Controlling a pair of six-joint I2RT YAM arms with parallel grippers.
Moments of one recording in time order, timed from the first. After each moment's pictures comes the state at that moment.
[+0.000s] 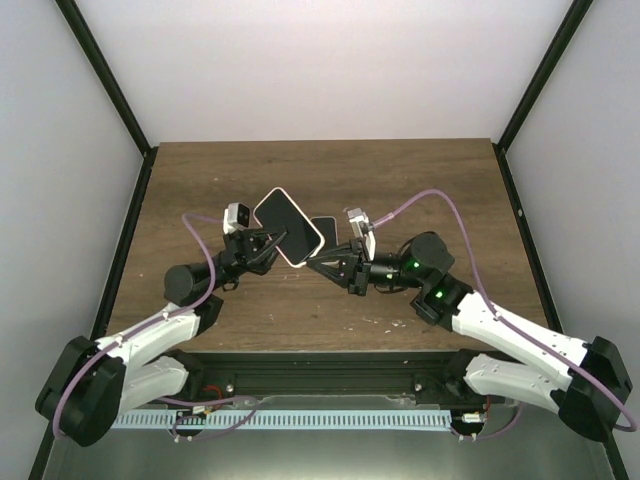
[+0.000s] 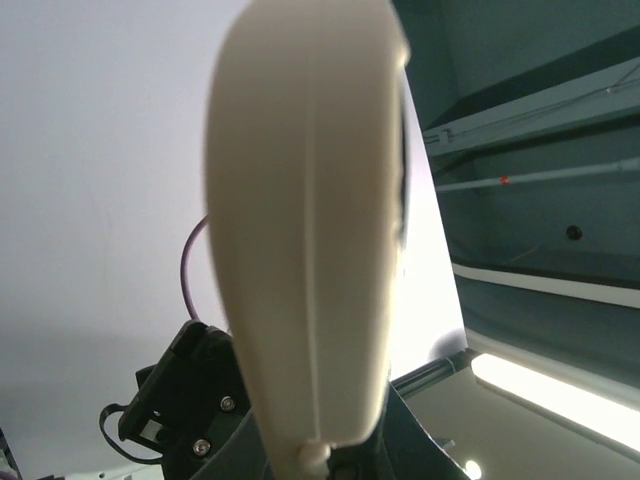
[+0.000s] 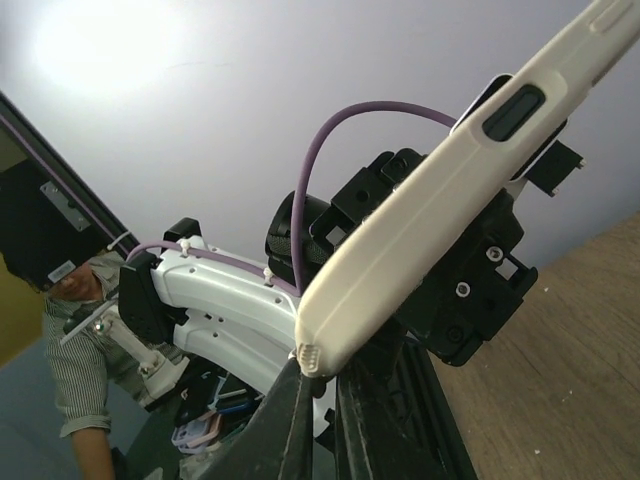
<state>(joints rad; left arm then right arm) -0.53 1.09 0.37 1.36 0.64 -1.87 0.85 0.99 0.68 0.51 -0.64 0.76</state>
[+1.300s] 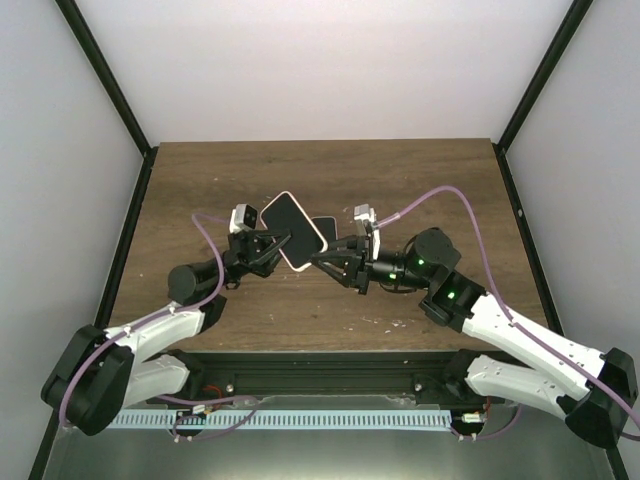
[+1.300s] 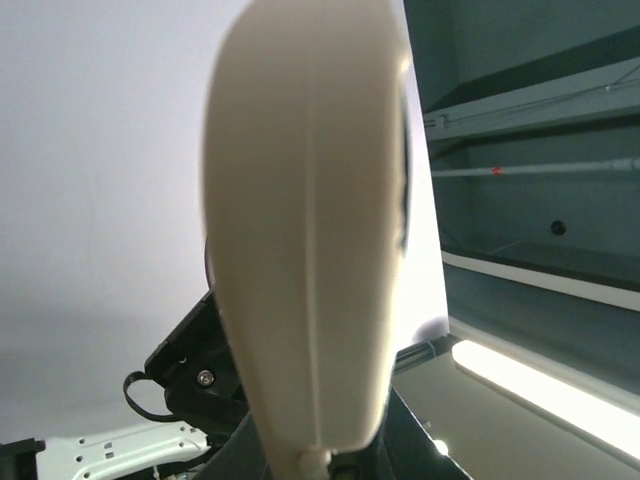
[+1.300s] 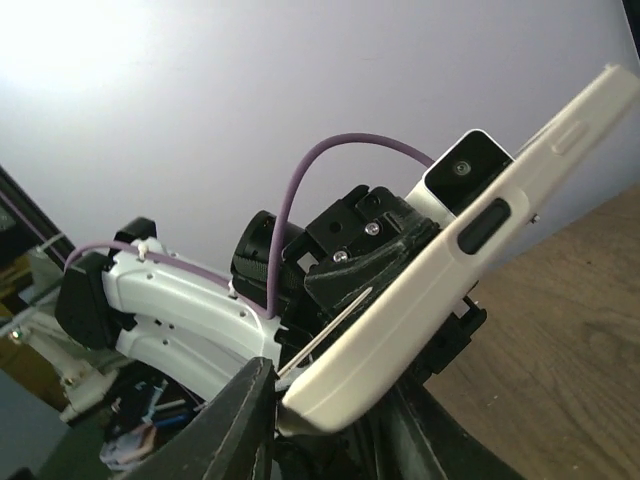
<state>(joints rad) -0.53 1.15 0.37 1.45 0.68 -1.97 0.85 0.94 0.76 0.30 -0.55 0.56</state>
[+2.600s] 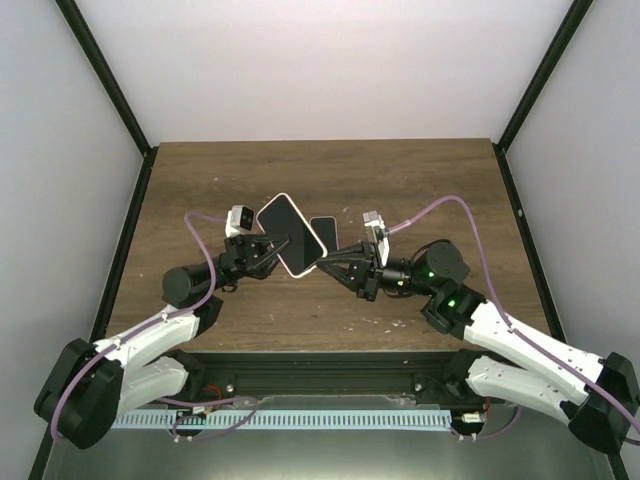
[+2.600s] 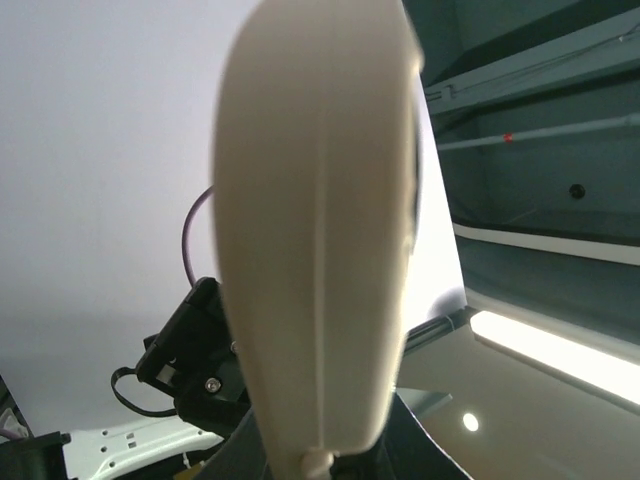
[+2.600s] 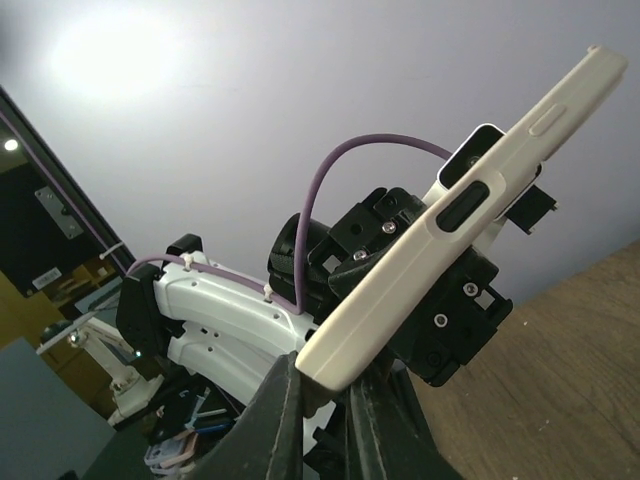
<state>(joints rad) -0.54 1.06 0.37 1.36 0.71 -1.87 0.85 0.89 0.65 0.49 -0.59 0.71</state>
